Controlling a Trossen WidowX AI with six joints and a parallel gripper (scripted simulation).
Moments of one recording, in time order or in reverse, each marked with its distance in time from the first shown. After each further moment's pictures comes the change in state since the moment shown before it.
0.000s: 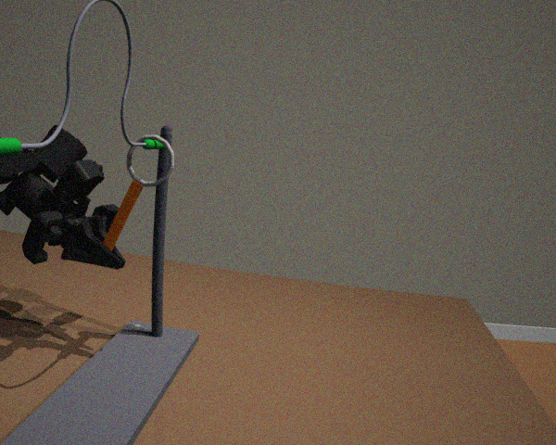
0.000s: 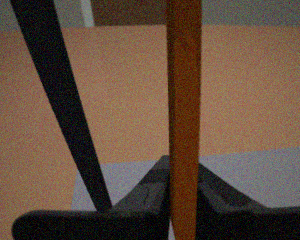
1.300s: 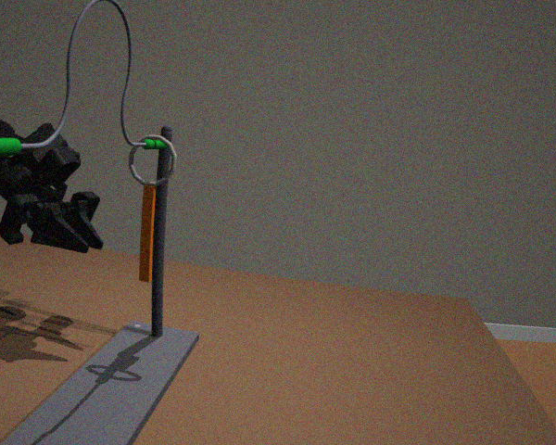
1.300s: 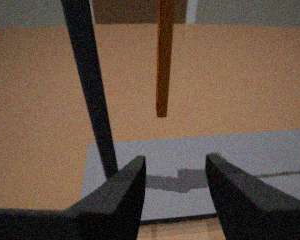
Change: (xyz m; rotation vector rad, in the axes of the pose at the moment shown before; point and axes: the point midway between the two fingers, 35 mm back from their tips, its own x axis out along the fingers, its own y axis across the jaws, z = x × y) arm -0.047 0.001 -0.005 -0.011 0.010 -0.004
